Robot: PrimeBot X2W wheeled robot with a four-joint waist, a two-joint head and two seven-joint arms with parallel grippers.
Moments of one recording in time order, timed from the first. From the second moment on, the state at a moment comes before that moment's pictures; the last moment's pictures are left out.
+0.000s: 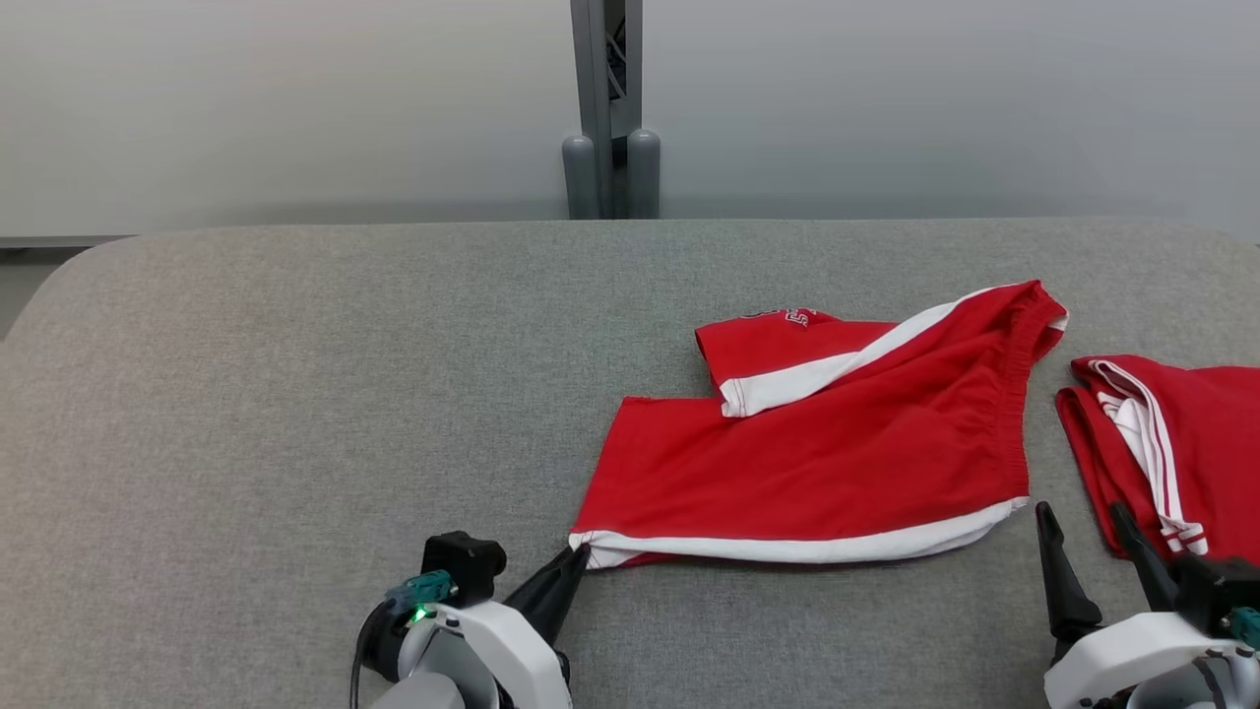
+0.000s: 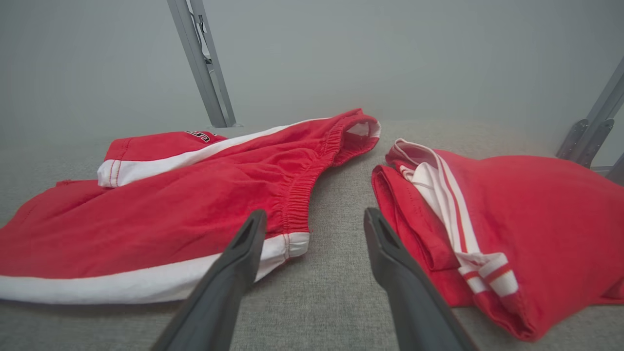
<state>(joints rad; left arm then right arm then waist) -0.42 0.09 -0.88 0.84 -0.80 -0.13 -0.26 -0.12 -0.13 -0.02 0.49 0.22 0.13 -0.26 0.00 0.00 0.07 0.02</state>
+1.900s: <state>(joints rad) -0.33 0.10 -0.59 0.67 -0.61 -0.13 -0.26 -0.31 -0.40 0.59 0.62 0.66 0.13 -0.26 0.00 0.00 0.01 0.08</state>
